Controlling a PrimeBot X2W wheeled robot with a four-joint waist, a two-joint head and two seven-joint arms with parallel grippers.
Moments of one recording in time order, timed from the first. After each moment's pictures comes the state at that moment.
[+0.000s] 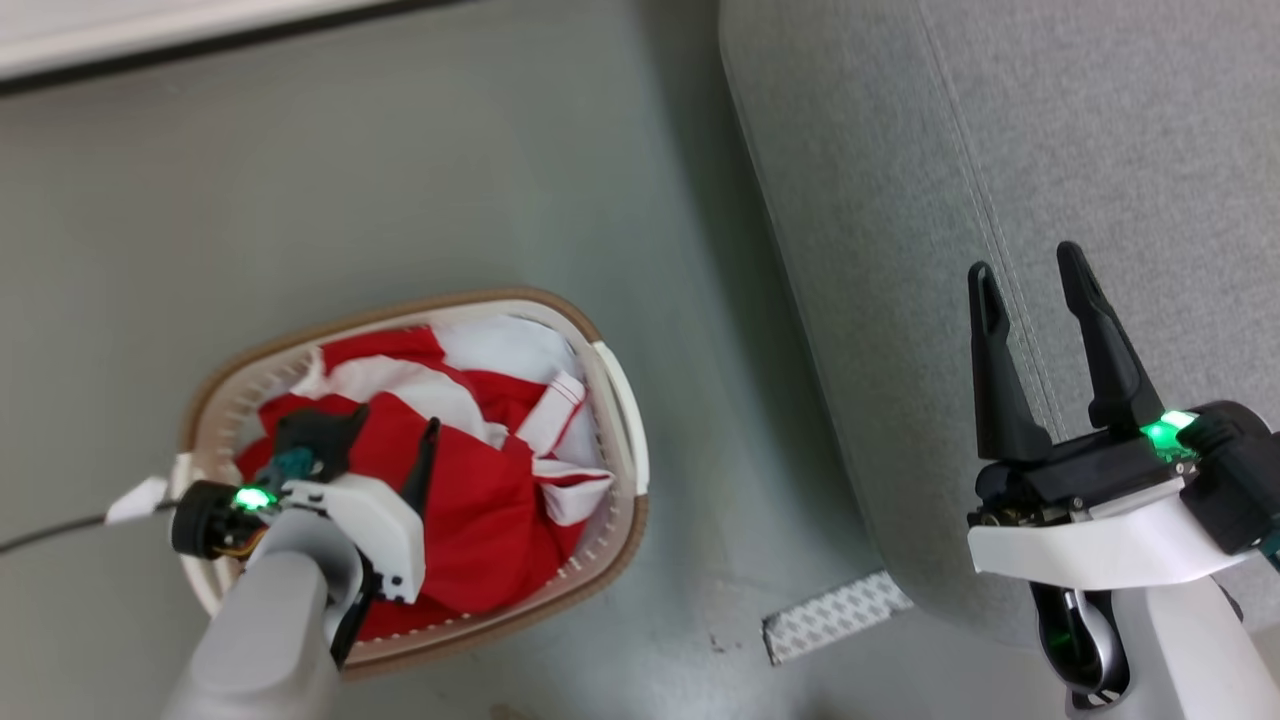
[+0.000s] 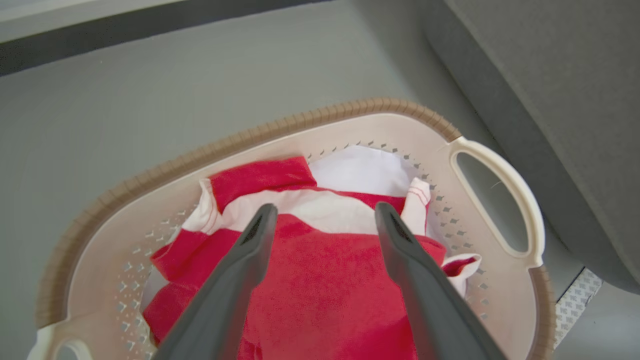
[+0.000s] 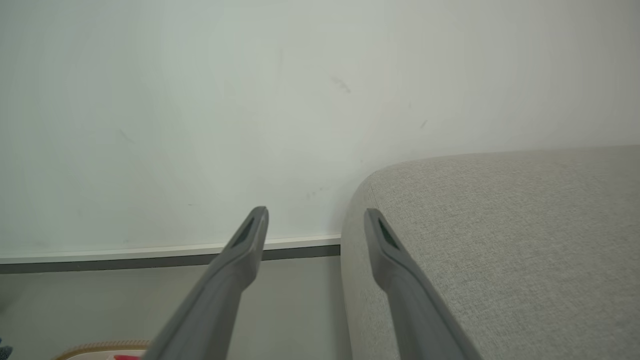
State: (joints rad) left arm -0.65 0.17 -0.19 0.93 -0.06 -0.13 -0.22; right arm -0.37 -0.05 0.18 0.03 0.34 0.13 -0.26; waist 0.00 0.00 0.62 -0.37
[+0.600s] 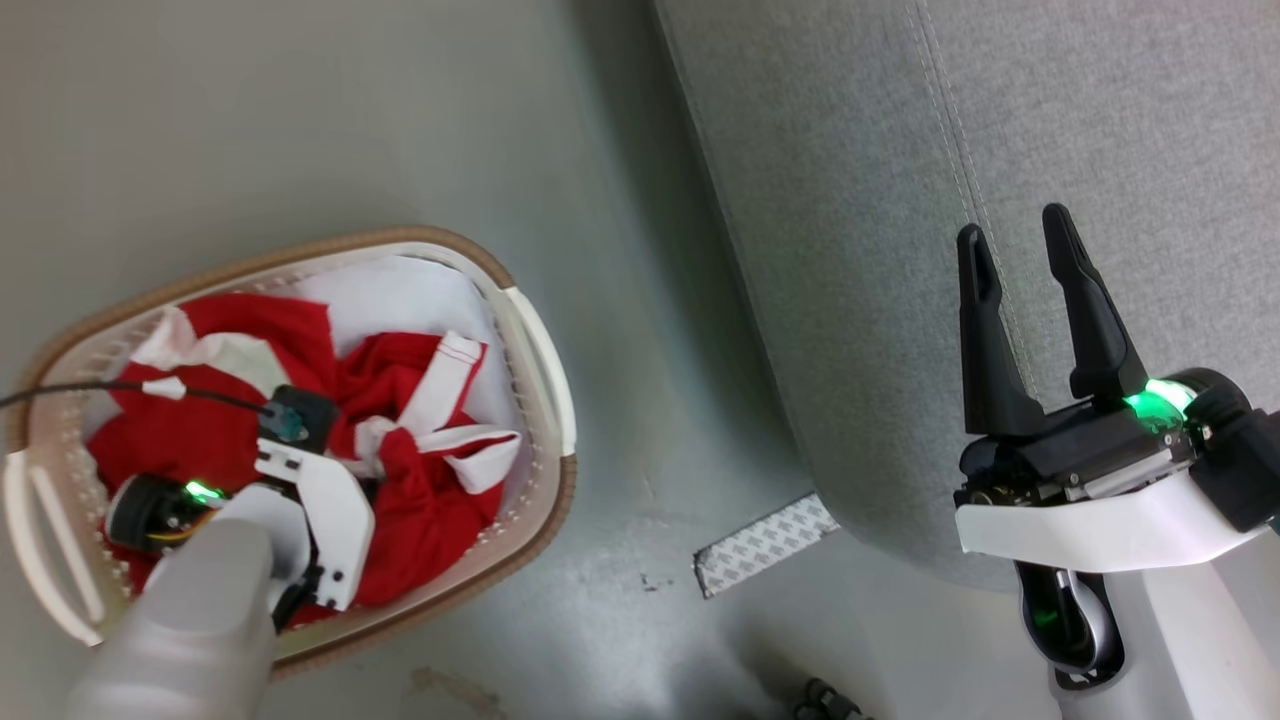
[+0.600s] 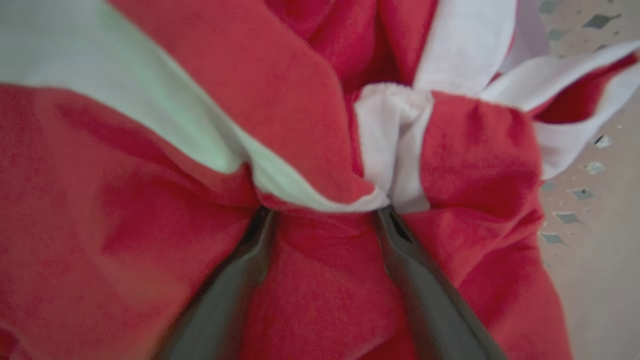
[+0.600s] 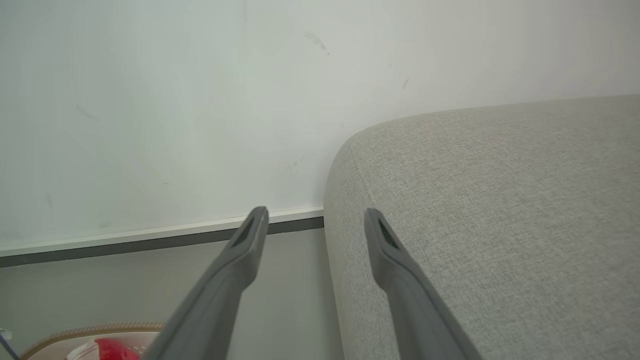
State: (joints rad) left arm -0.83 0.28 -0.54 1.20 -0.24 -0.13 0.10; right arm -0.42 -0.05 0.22 0.00 0.44 0.13 -0.26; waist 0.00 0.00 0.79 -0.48
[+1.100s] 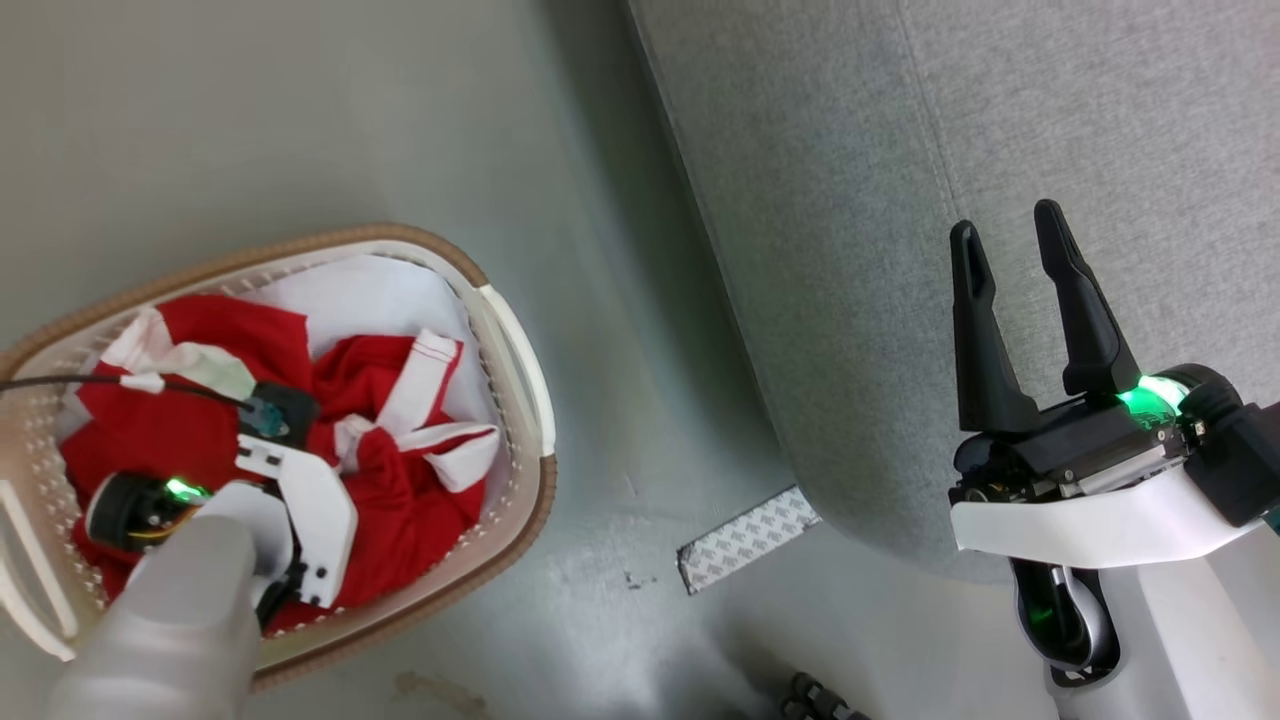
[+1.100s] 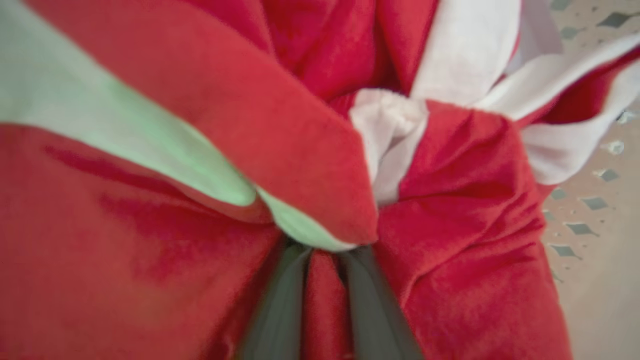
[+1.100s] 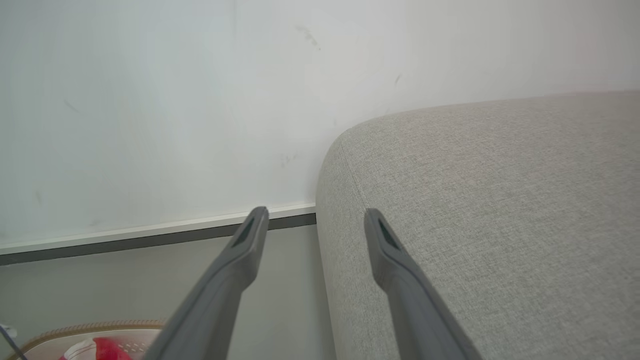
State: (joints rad) left arm -0.86 0.30 -0.61 1.24 -0.31 -0.13 0.07; right arm -0.43 -0.05 0.24 0.00 0.46 0.13 -0.26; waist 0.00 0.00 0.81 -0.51
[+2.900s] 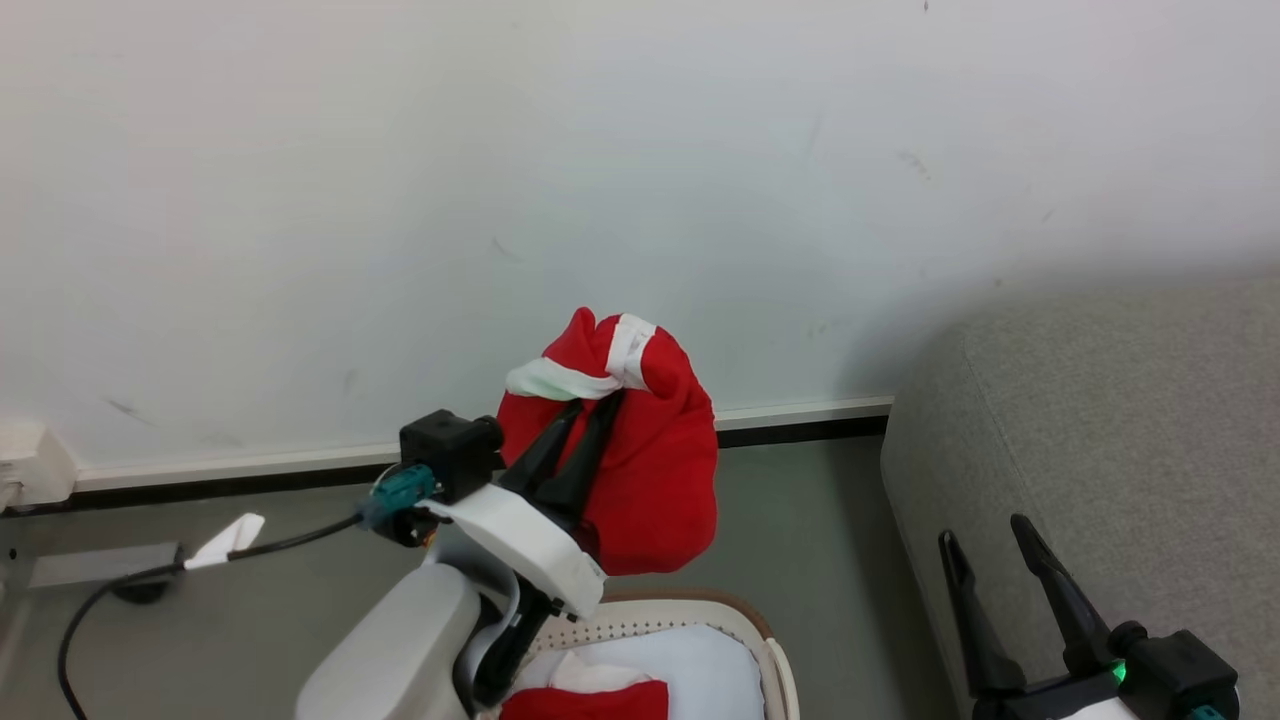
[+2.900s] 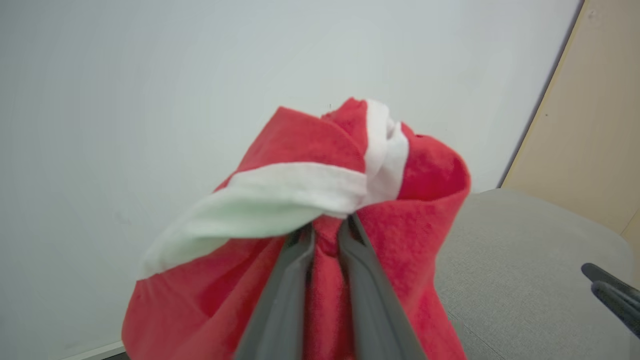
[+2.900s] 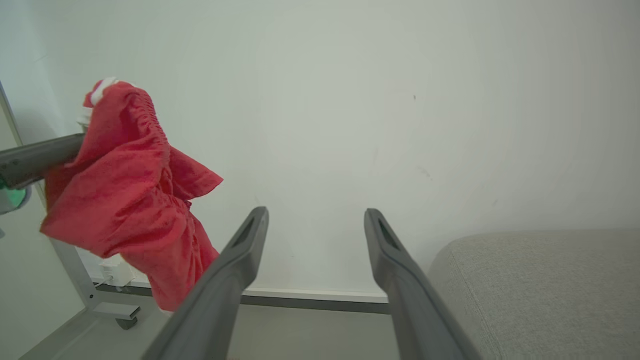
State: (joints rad) left arm -0.58 0.18 -0.64 0.48 -0.63 -0.09 -0.26; right arm -0.06 -0.12 0.22 0.14 0.35 0.13 -0.26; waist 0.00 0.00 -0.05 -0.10
